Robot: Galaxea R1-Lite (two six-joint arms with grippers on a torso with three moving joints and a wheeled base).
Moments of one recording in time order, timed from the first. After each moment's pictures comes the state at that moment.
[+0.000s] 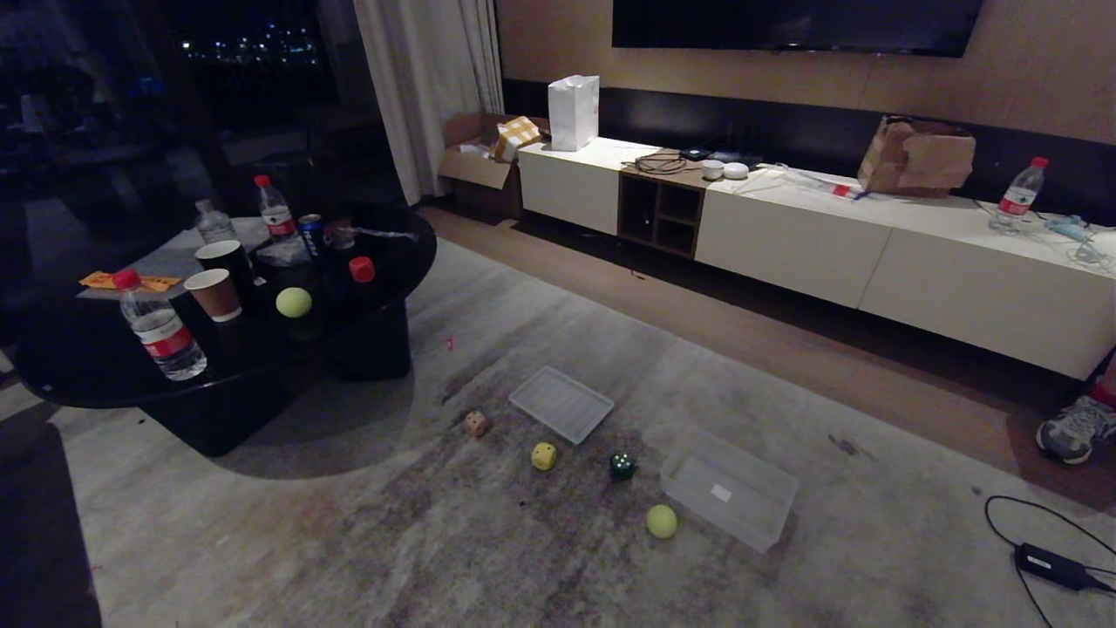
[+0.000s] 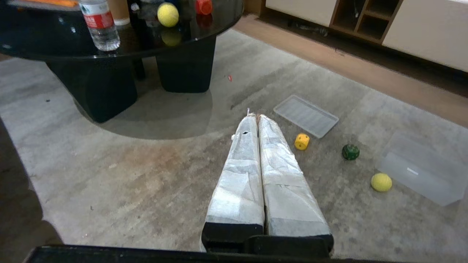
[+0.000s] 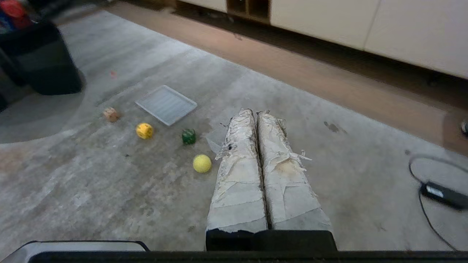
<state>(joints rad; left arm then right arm) 0.00 0.00 0.00 0.00 0.04 -0.03 0.00 0.00 0.00 -0.03 0.01 0.00</state>
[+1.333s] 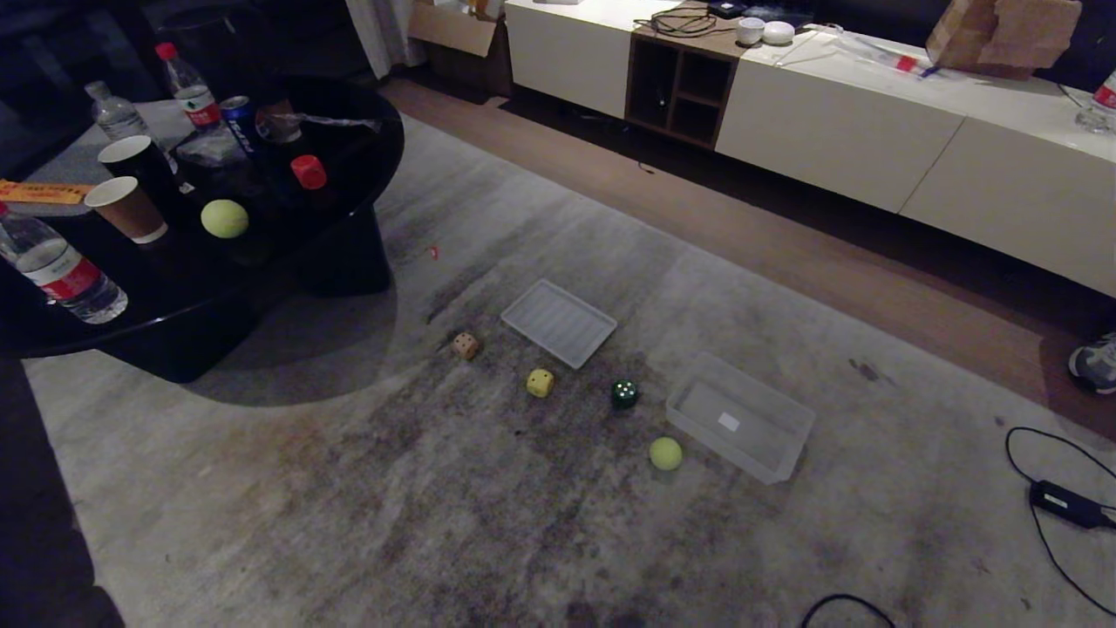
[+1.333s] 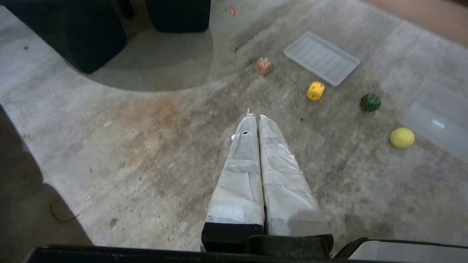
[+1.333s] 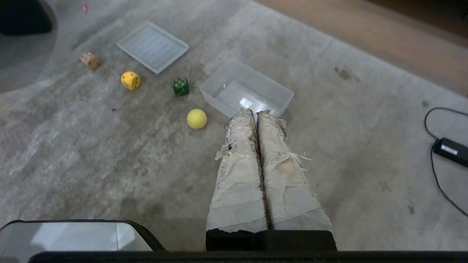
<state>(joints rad) 0.00 0.00 0.00 0.00 0.04 -0.01 0.00 0.00 0.00 -0.03 0.01 0.00</state>
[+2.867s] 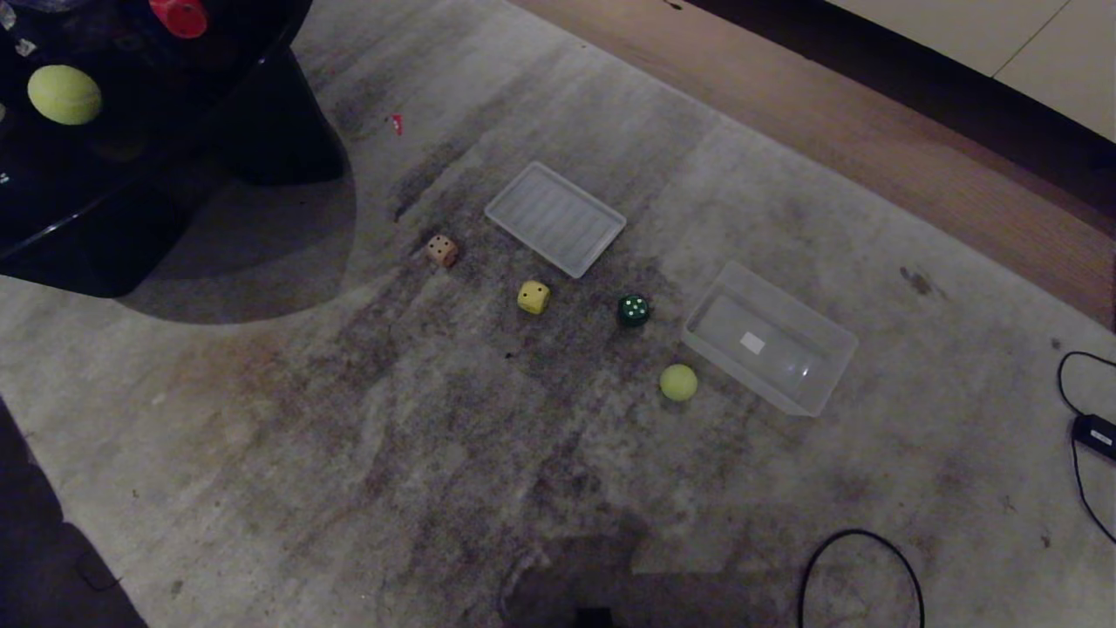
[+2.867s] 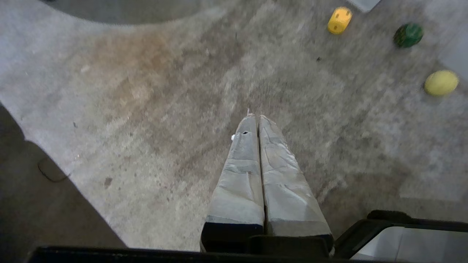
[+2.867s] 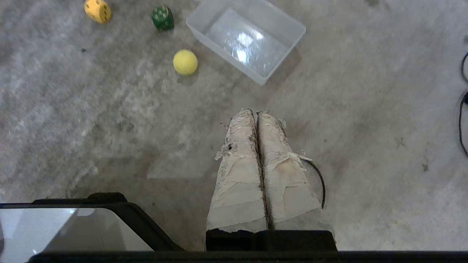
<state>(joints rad) 0.00 0.00 0.00 0.00 0.04 -0.01 0.00 0.00 0.00 -0.03 0.01 0.00</state>
